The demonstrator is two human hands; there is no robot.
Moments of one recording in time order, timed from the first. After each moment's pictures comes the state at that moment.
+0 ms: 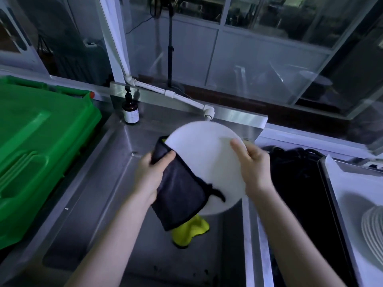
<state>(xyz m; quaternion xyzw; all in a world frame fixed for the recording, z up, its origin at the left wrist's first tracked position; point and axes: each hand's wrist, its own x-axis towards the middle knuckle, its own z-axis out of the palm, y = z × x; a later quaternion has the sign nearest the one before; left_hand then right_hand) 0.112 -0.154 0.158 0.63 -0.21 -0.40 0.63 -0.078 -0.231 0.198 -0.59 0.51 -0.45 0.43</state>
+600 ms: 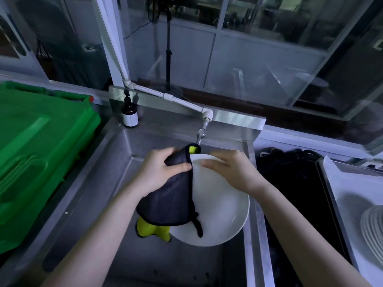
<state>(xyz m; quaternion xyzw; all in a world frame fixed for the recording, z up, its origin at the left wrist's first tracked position) 0.127 -0.155 0.184 0.63 -0.53 -0.34 0.46 -0.071 -0.230 0.215 -0.84 0.39 -0.19 0.33</state>
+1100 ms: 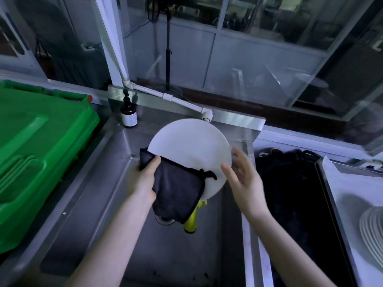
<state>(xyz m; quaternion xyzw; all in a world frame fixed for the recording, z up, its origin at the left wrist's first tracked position) 0.126 -0.161 0.132 0.64 -0.03 -0.43 0.64 -0.092 -0.197 0.181 -0.66 0.47 -0.40 0.43</state>
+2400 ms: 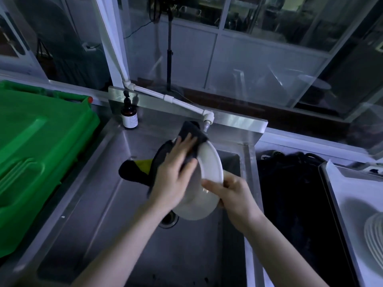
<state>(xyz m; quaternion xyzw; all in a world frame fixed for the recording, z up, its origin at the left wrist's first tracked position) 0.093 -0.165 0.158 0.61 -0.56 -0.18 0.54 -0.072 -0.193 0.182 -0.57 0.43 -0.31 0.63</state>
